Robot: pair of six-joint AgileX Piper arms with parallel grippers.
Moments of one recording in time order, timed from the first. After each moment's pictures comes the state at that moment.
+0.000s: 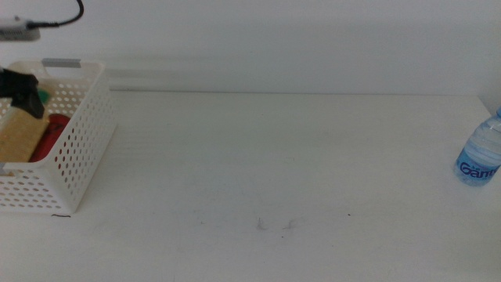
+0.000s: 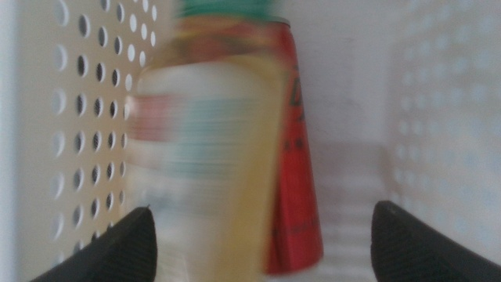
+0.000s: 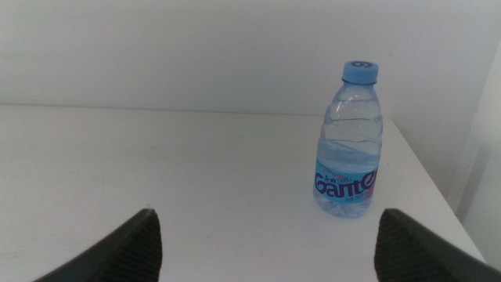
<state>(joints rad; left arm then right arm) 0.30 1.90 -1.65 -0.19 1.07 0.36 0.05 0.01 0.00 -0.06 0.22 0.03</state>
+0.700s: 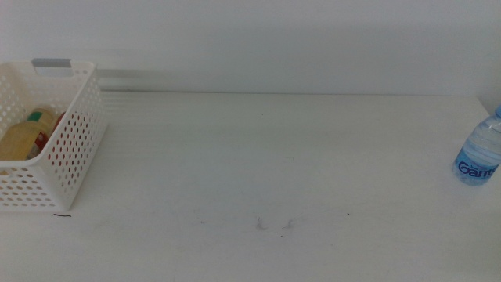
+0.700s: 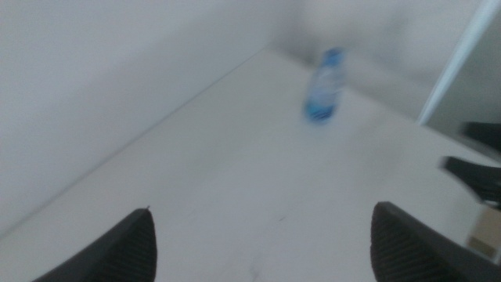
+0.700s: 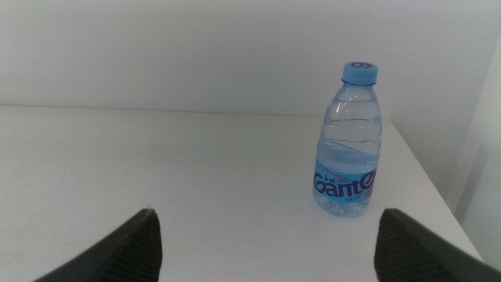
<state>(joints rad) -0.30 1.11 -1.63 -0.61 1.20 0.51 0.05 0.01 0.00 -0.06 0.22 0.03</state>
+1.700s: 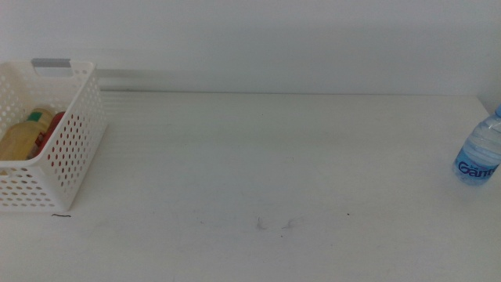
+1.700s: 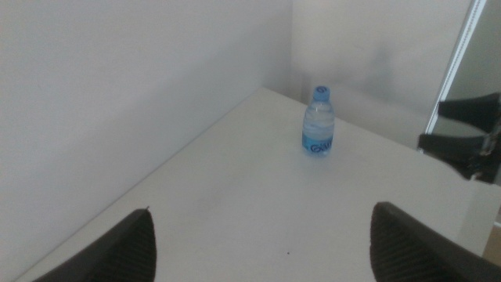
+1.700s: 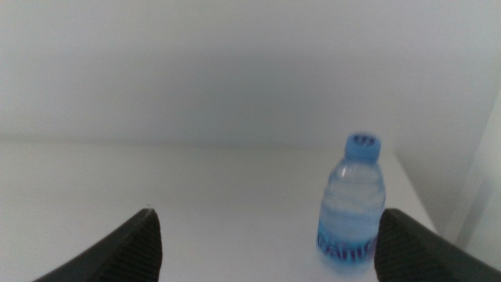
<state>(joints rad) -0.36 1.08 -1.63 -0.59 1.12 0.52 0.05 0.41 -0.30 -0.04 0.15 0.03</state>
